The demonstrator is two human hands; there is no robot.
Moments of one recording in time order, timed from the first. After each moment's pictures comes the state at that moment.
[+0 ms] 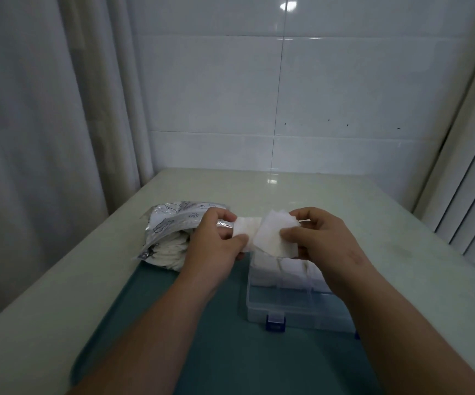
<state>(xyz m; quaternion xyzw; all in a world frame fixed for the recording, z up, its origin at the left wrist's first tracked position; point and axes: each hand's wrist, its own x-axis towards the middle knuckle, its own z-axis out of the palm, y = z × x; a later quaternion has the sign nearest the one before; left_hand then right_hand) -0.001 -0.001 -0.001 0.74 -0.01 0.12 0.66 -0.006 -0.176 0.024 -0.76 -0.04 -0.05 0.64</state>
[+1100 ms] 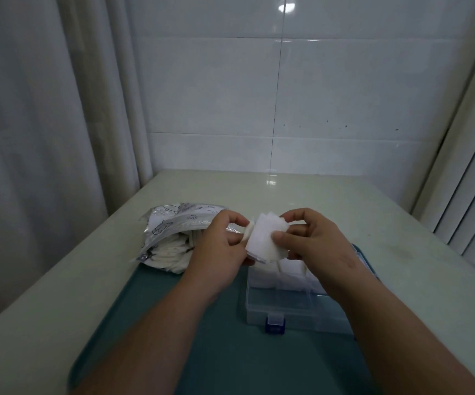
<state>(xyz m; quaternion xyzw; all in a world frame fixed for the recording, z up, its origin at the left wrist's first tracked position) -0.003 -0.003 -0.003 0.76 -0.07 0.07 0.65 -0.004 -0.170 0.019 -0.78 -0.07 -0.07 0.62</state>
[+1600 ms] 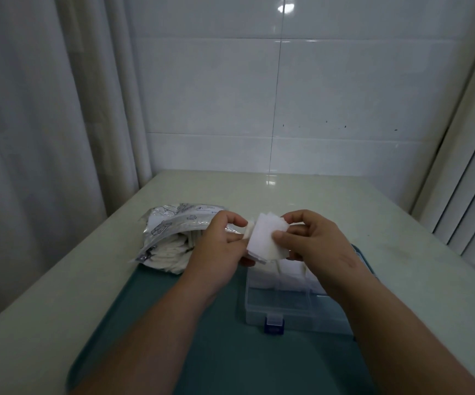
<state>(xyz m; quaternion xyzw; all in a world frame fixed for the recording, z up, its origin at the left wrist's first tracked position) -0.001 -0.004 -0.002 0.73 -0.07 0.06 0.67 -0.004 -0.172 0.020 -0.78 -0.06 -0.07 0.61</state>
